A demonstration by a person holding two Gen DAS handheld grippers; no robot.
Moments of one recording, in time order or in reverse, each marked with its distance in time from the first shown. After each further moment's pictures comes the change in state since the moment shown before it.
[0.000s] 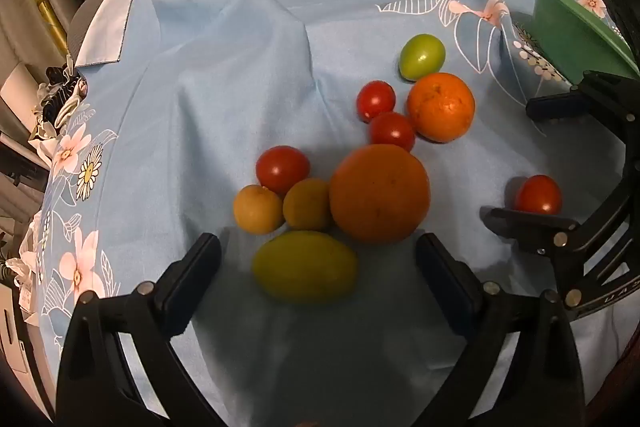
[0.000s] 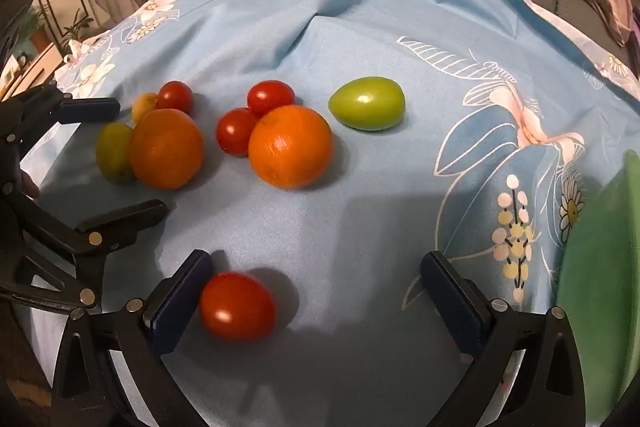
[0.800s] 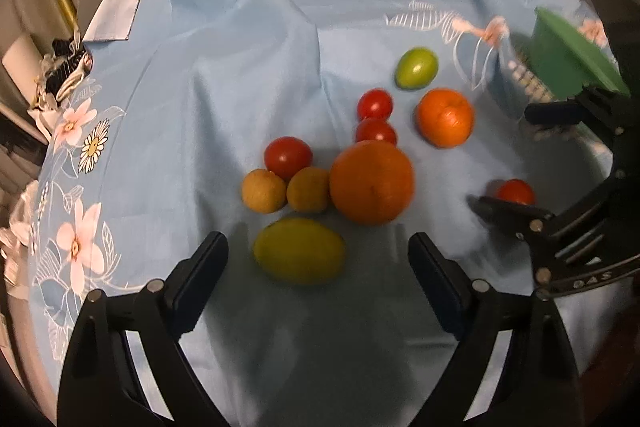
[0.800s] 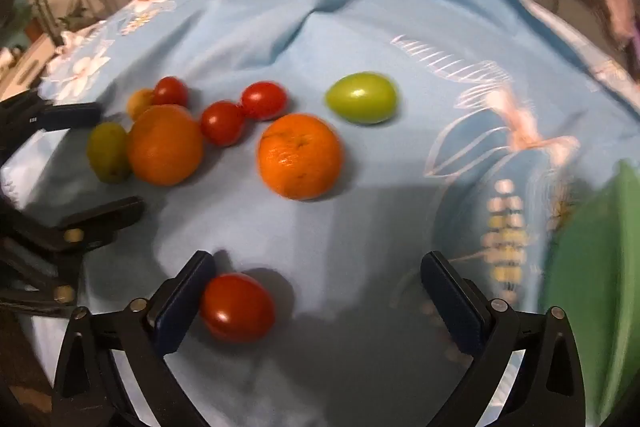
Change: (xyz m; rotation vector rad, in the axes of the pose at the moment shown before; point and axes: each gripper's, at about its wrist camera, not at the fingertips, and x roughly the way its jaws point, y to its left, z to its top) left arm -0.023 0.014 -0.003 -0.102 0.004 -0.063; right arm -0.014 0.003 0.007 -0.004 0.012 -0.092
